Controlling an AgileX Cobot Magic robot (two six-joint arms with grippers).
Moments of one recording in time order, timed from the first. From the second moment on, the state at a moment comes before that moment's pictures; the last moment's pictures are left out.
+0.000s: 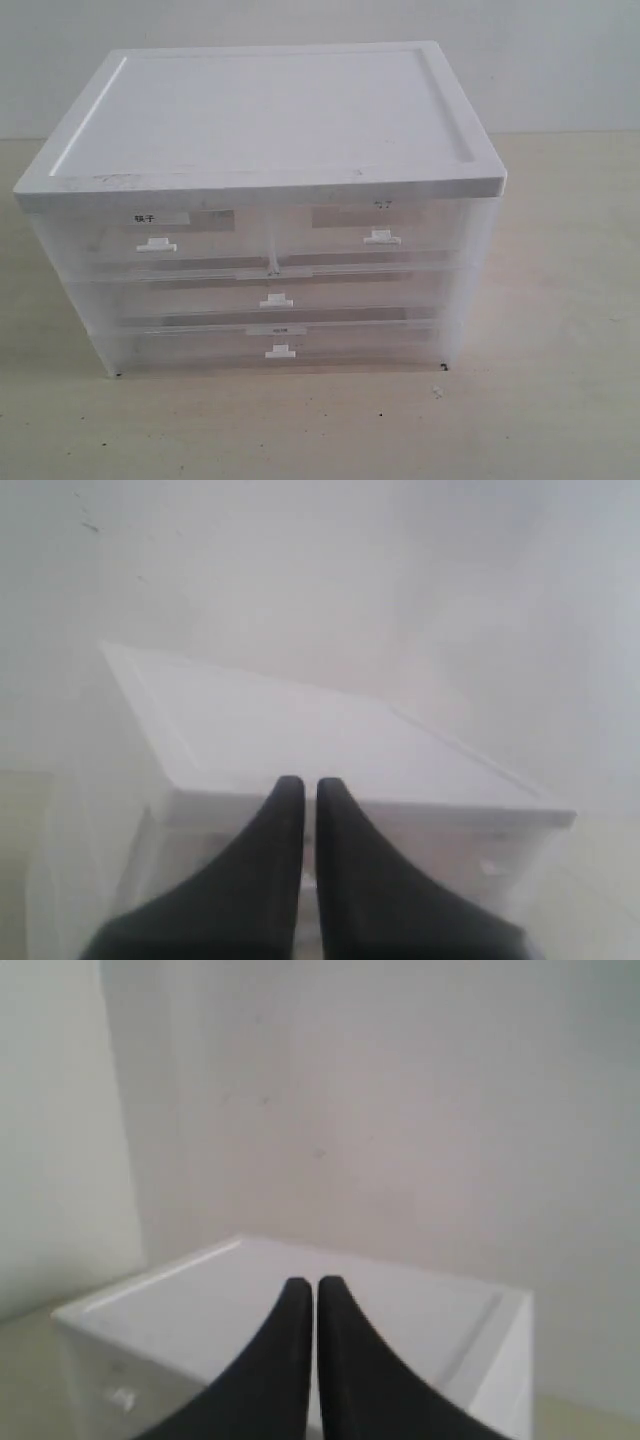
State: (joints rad) left arm -0.46 0.18 -0.07 0.03 -0.13 -0.34; right arm -0.07 0.39 -0.43 -1.44 -0.72 1.58
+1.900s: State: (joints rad) left arm -0.65 1.79 -0.28 0.20 -1.14 0.84; right arm 0.27 1.27 -0.43 -1.10 -0.76 0.68
